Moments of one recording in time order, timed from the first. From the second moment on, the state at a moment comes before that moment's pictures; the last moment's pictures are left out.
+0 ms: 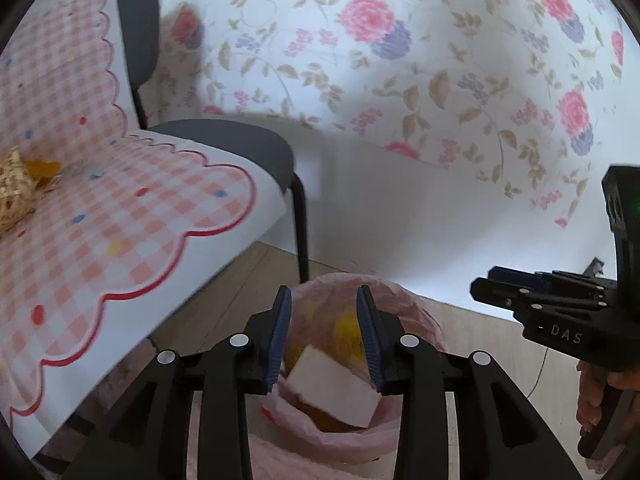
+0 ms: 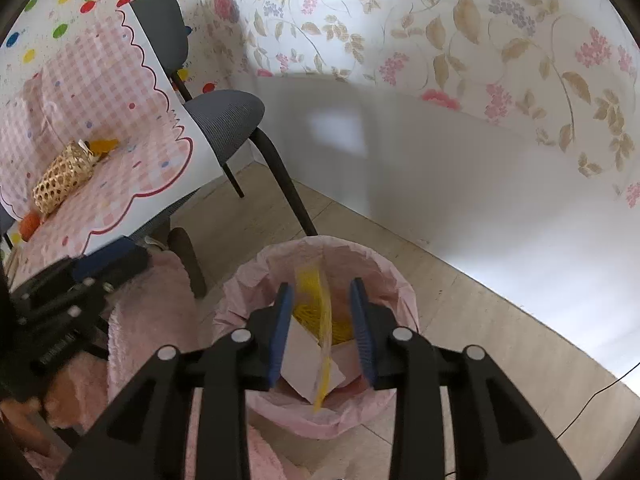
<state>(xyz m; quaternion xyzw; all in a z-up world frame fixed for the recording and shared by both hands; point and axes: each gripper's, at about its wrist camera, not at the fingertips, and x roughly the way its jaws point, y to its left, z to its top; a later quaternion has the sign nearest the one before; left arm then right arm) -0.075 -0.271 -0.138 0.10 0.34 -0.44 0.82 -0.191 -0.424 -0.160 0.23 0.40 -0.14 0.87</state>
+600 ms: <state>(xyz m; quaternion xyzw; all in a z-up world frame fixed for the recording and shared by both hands) -0.054 -0.161 -0.089 0.08 0.32 -0.33 0.88 -0.162 -0.390 -0.079 0.18 0.31 -0.07 0.93</state>
